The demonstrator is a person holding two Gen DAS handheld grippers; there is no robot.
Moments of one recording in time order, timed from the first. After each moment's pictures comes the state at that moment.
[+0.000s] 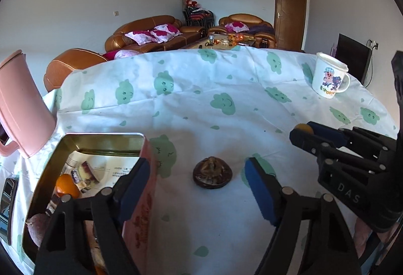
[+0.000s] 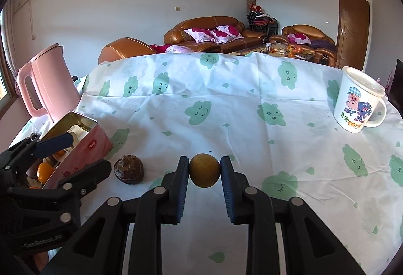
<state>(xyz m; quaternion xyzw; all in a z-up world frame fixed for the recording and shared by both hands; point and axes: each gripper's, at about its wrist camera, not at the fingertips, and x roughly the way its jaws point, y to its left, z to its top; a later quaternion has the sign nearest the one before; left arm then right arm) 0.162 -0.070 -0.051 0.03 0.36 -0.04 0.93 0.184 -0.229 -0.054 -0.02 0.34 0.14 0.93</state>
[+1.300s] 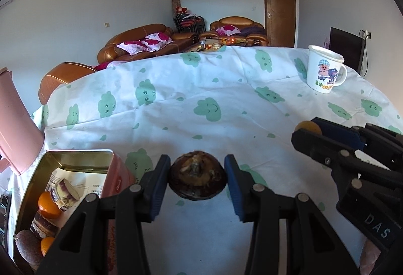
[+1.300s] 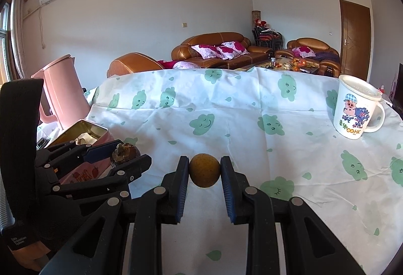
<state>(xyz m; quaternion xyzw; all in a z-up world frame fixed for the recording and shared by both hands) 0.173 -0.098 -0.062 0.07 0.33 -0.05 0.94 0.168 -0.237 -0.052 0.00 0.29 0.17 0.94</state>
